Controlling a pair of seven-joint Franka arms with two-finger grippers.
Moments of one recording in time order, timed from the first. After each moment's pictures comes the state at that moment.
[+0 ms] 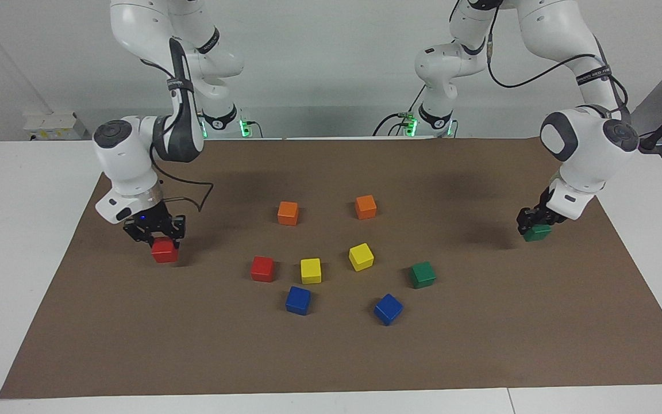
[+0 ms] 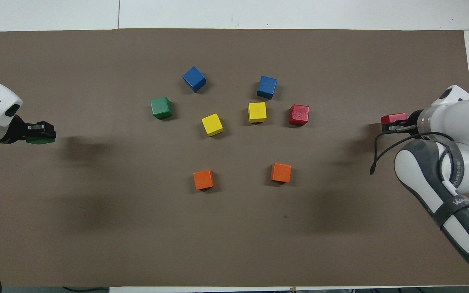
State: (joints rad) left arm 0.20 0.18 -0.03 -2.02 -0.02 2.23 0.13; right arm -0.07 0.14 -0.04 -2.16 -0.02 2.47 -0.20
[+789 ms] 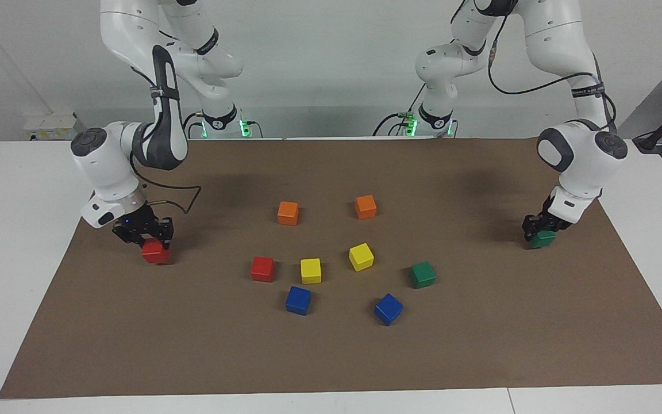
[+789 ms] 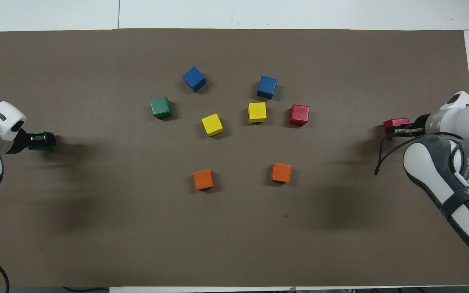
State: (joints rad) left arm 0.25 0.23 -0.04 -2.12 -0.02 2.43 0.19; right arm -0.11 0.17 -0.04 -2.17 0.10 2.47 -0.26
